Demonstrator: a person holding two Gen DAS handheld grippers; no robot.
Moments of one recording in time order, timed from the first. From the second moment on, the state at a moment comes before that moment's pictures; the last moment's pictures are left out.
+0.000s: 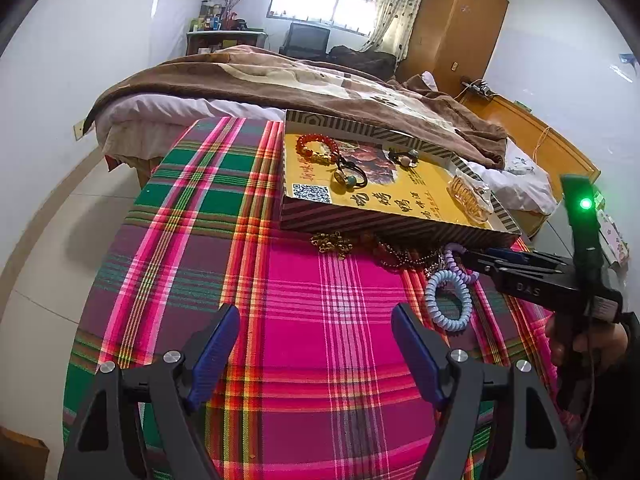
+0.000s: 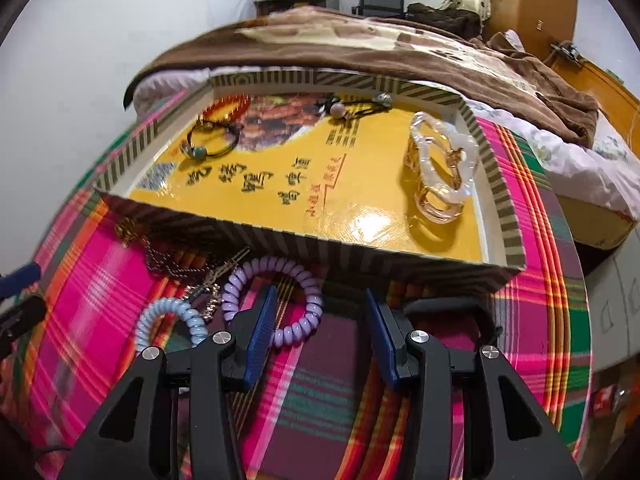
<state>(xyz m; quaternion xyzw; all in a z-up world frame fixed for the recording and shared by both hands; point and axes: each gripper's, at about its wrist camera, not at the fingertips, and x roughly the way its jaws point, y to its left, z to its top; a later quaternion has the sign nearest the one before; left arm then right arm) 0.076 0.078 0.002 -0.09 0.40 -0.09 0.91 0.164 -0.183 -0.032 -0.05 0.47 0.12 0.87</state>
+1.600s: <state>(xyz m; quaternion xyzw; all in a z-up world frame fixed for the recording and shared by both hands) 0.114 -0.003 -0.011 -0.03 0.45 -0.16 0.88 0.073 -0.263 -0.010 0.02 0.41 0.12 0.90</state>
